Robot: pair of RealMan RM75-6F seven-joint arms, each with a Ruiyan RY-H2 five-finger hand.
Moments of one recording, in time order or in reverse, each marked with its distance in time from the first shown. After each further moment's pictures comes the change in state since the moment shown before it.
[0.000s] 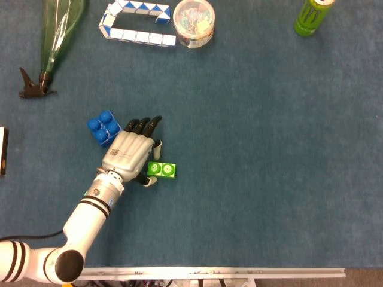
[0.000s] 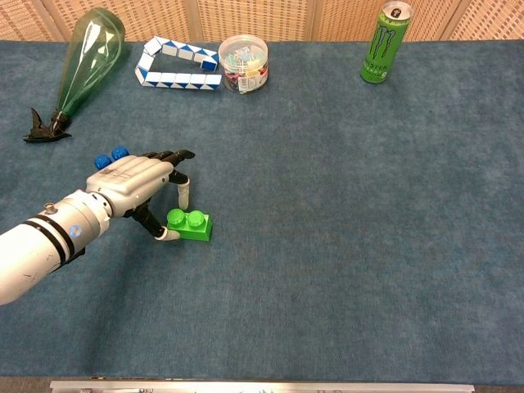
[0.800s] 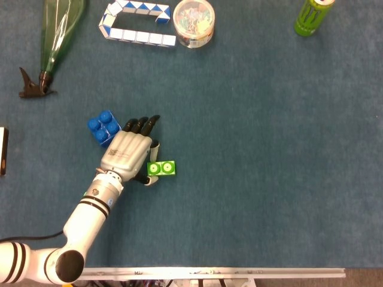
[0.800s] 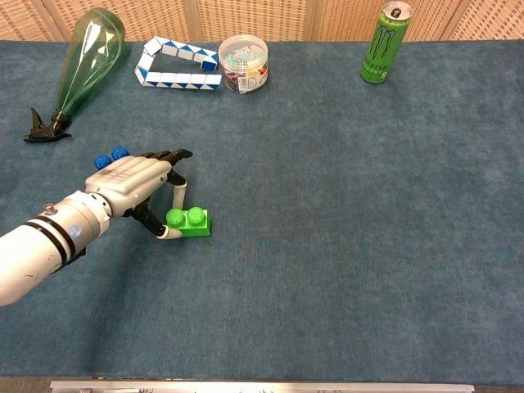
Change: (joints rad) left arm 0.018 -0.008 -0.007 0.011 0.006 0.006 -0.018; right arm 0.001 0.000 0.001 0.003 0.003 -0.005 0.004
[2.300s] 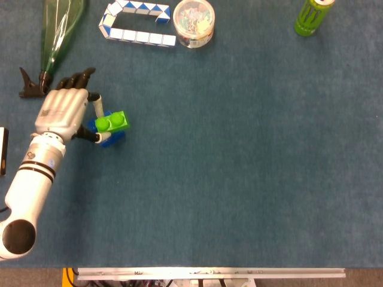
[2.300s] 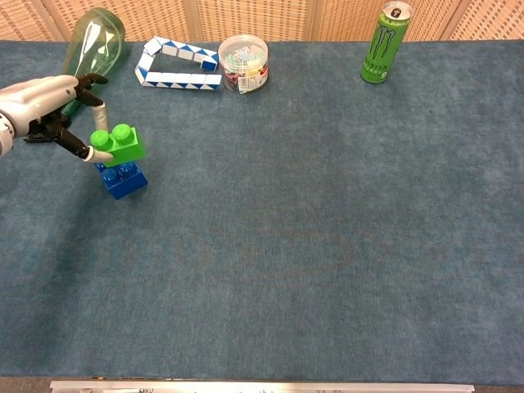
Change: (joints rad) left arm -0.017 0.379 -0.144 -0.111 -0.170 -0.093 -0.190; right arm 0.026 -0.010 -0.003 -0.020 0.012 -0.031 -0.076
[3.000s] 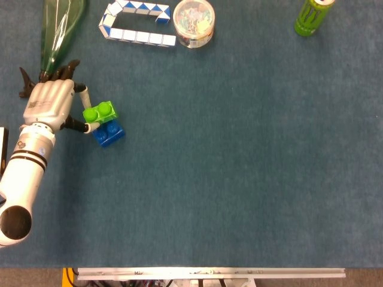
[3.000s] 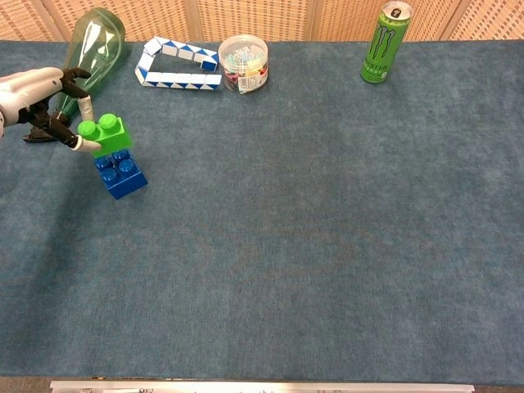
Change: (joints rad) left arm -0.033 0.007 0.002 0.085 -0.080 -0.040 -0.048; right arm 0.007 -0.001 -0.001 -0.003 0.005 -0.008 -0.013
